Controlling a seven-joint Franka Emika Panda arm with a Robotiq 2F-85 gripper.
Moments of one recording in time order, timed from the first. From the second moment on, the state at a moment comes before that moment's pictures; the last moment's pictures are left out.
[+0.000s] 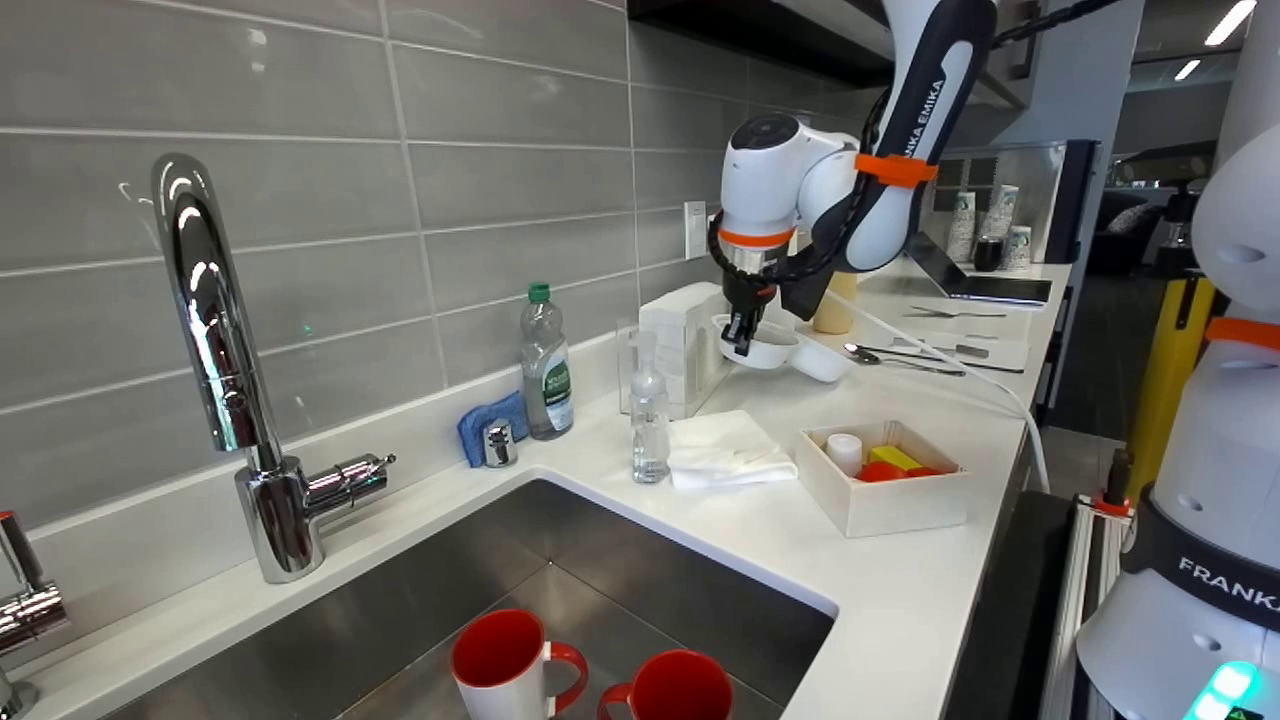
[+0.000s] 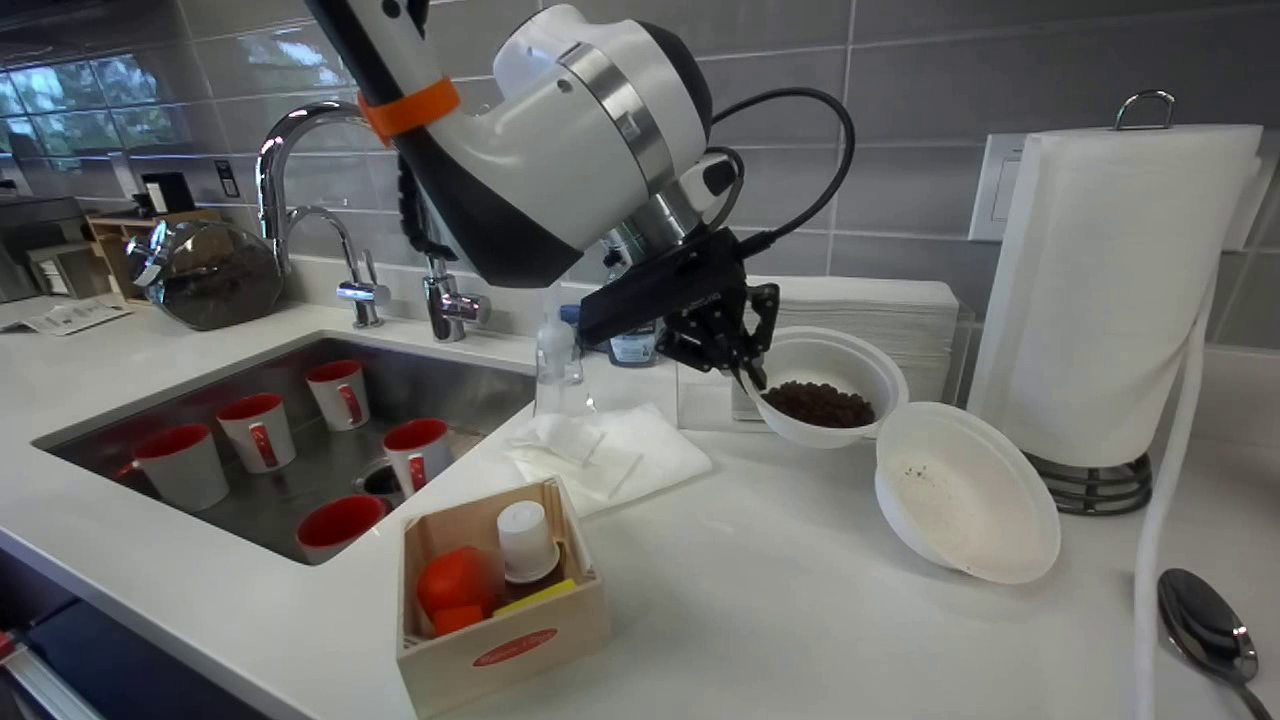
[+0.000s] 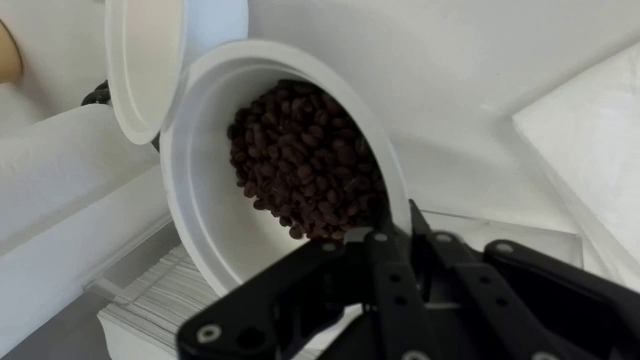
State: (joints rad) arm -0.32 0.15 -0.11 -2.43 -1.31 2.91 0.60
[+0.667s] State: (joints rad) arm -0.31 0.23 -0.04 -2.42 -1.28 2.90 0.58
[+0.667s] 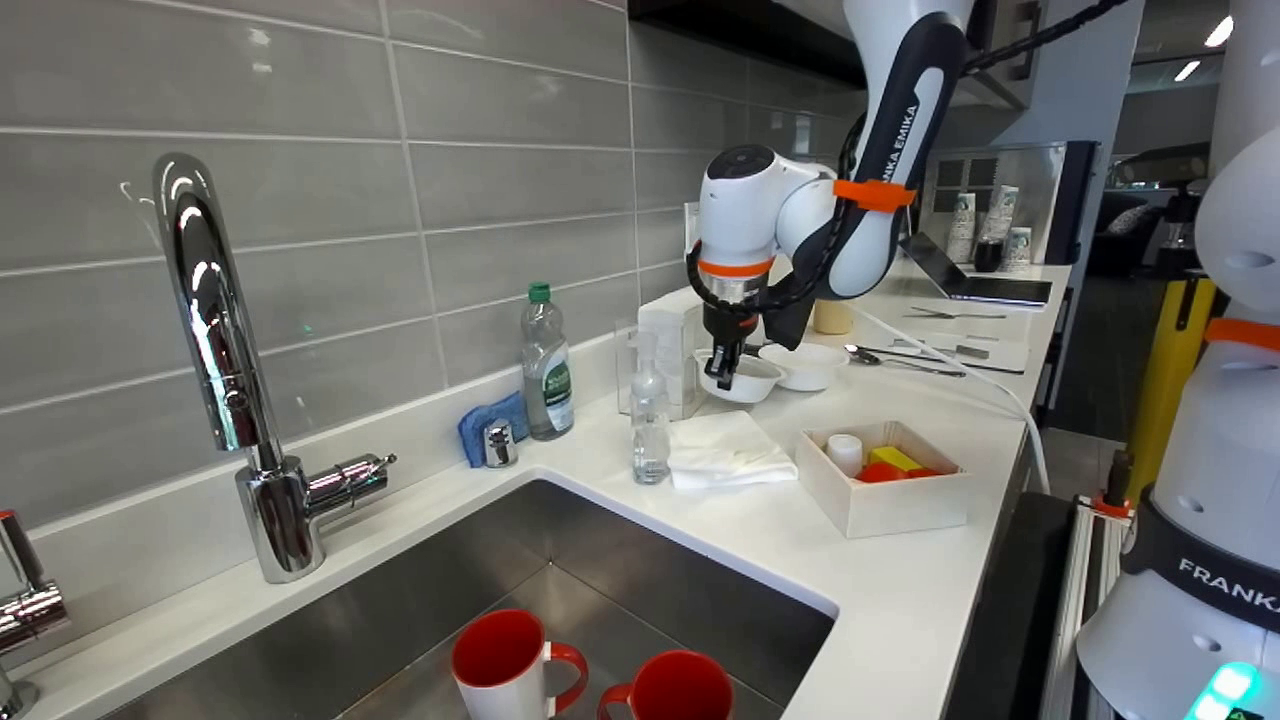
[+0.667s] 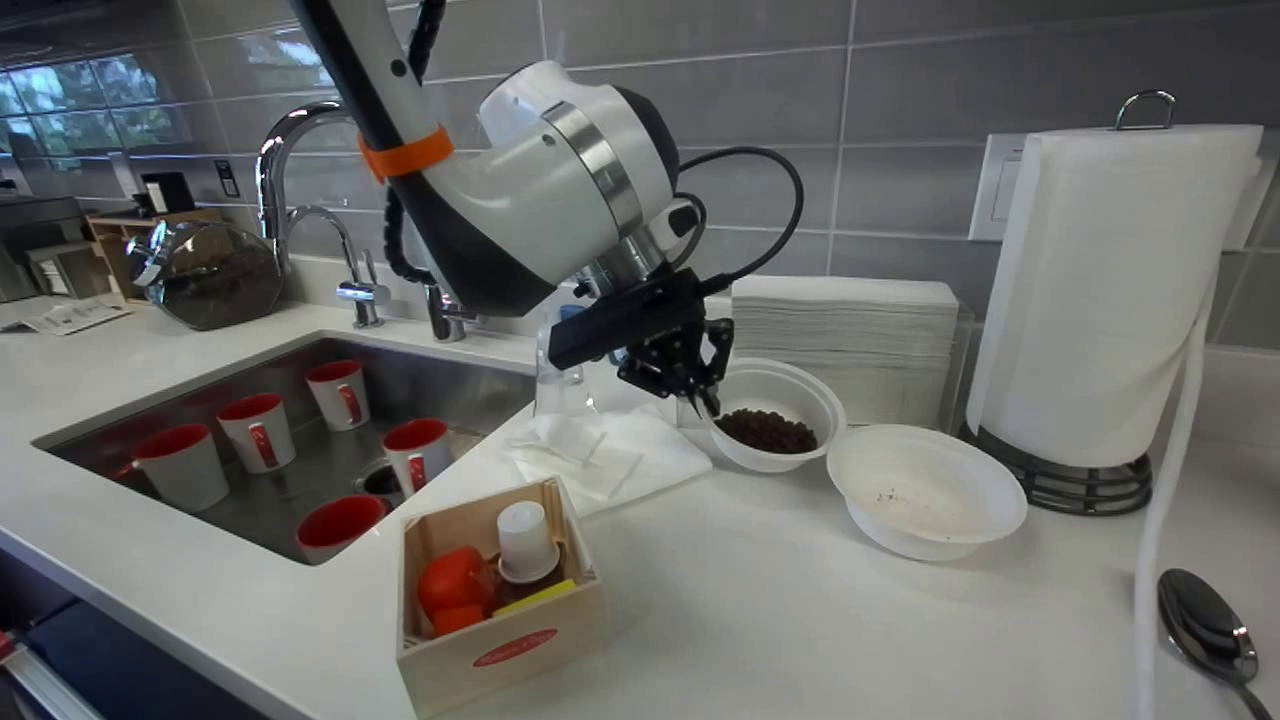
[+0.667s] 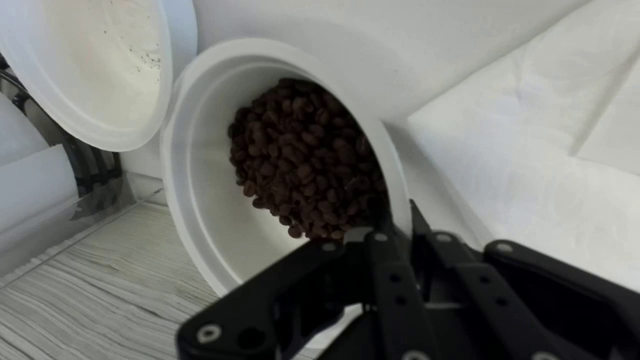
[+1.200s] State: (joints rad) arm -0.31 0.23 -0.01 -2.42 -1.25 2.92 0.53
